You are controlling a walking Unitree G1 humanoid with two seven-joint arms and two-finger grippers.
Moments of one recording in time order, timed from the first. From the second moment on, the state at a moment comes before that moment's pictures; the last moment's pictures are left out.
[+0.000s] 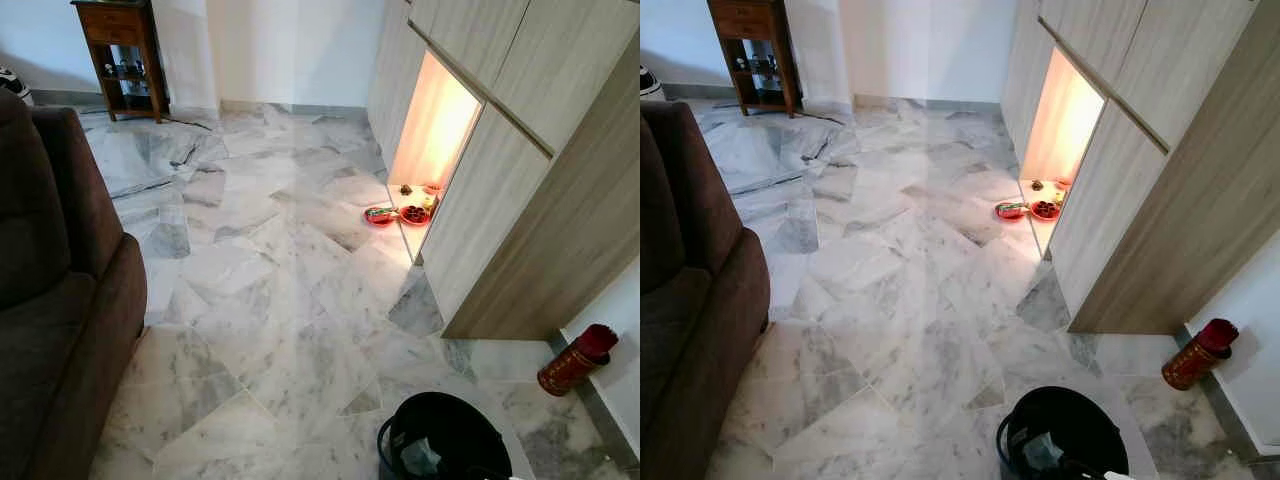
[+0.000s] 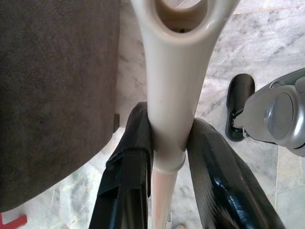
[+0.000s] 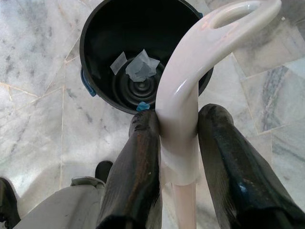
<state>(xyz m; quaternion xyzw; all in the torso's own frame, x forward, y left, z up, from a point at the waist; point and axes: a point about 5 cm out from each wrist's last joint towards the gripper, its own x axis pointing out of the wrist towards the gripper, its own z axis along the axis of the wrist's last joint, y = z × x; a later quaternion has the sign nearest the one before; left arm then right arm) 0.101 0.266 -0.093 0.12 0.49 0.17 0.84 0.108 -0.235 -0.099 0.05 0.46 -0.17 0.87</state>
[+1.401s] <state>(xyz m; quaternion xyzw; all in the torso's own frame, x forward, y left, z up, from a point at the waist) 0.101 0.266 -0.093 0.12 0.49 0.17 0.84 0.108 -0.235 -0.099 0.05 0.46 -0.17 0.87</state>
